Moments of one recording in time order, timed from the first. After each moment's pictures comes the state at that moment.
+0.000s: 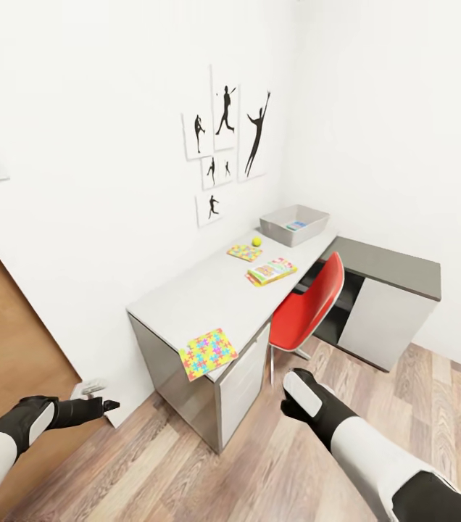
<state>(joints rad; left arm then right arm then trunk) -0.80 0.35 0.08 -0.22 0.09 0.45 -0.53 -0.80 0.05 0.50 -0.52 -1.12 0.60 -0.95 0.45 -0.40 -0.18</state>
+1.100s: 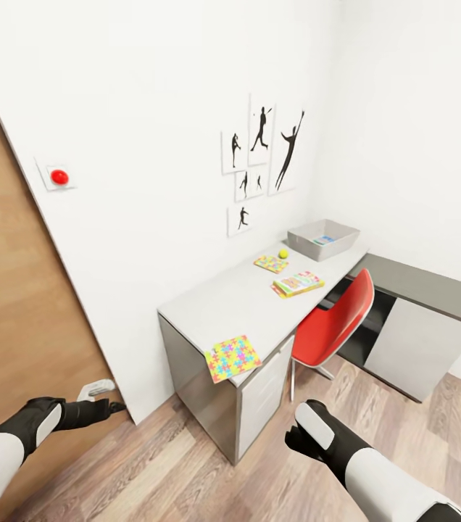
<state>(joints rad) -0.80 0.32 0.07 -0.22 0.09 0.45 -0.53 -0.69 0.01 0.50 -0.48 -1.12 0.59 -0.76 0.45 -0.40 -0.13</state>
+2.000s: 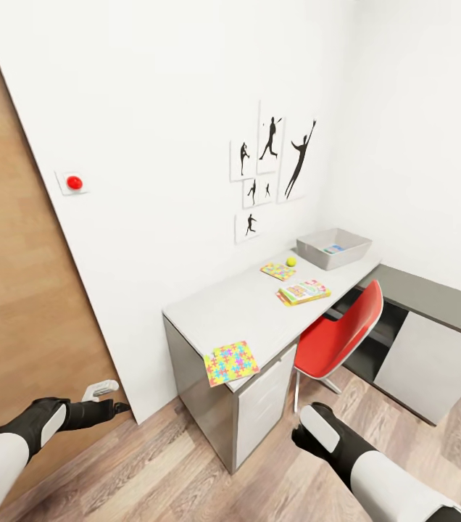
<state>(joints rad) -0.80 0.31 0.07 -0.22 0.09 0.45 -0.54 -0.68 -0.01 0.50 -0.48 -1.12 0.50 -0.76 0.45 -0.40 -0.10</state>
